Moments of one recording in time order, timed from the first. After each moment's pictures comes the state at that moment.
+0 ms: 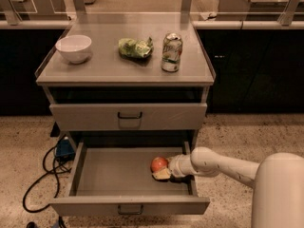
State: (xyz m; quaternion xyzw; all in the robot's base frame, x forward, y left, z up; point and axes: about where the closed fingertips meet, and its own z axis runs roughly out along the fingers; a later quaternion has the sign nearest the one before) arm 0.627 -0.064 0.347 -0.40 0.83 0.24 0.31
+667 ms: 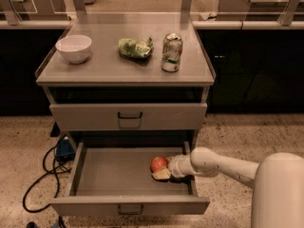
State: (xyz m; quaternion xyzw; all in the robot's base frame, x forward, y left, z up) arm 0.627 -0.064 0.347 -0.40 0.83 0.24 0.31
